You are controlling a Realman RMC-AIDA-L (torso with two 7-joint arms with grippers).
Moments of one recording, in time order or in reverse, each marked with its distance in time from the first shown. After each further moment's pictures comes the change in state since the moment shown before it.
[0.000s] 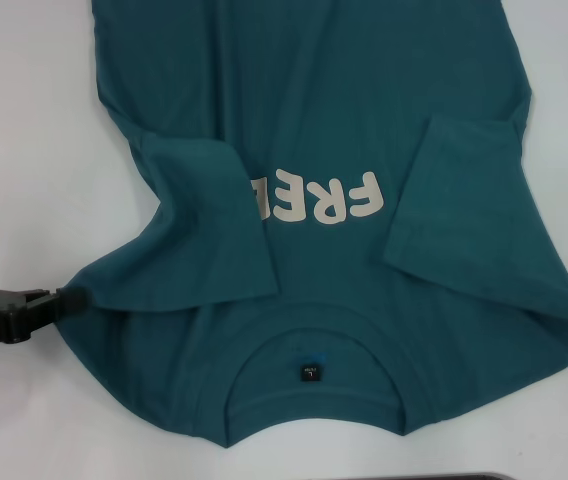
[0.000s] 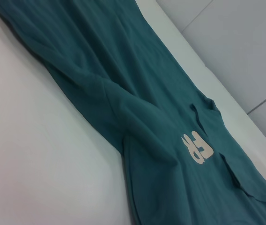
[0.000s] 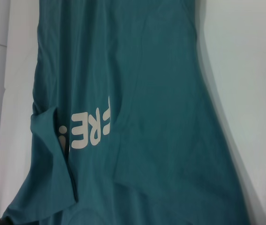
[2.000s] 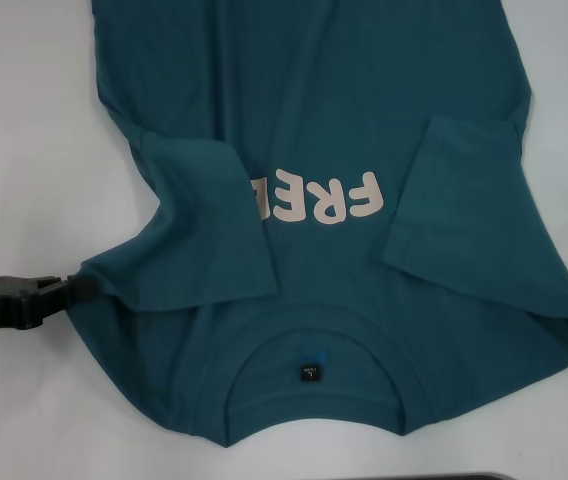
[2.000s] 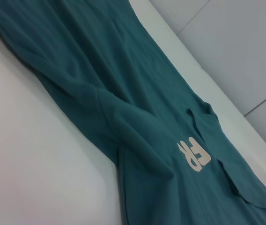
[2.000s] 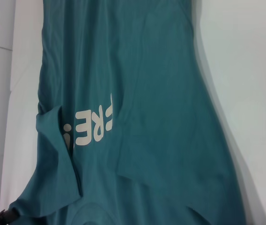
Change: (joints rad) left arm -0.027 -0.009 0.000 0.003 0.000 -0.013 -0.005; right arm -0.029 -0.003 0.024 0.009 0.004 0.037 -0.013
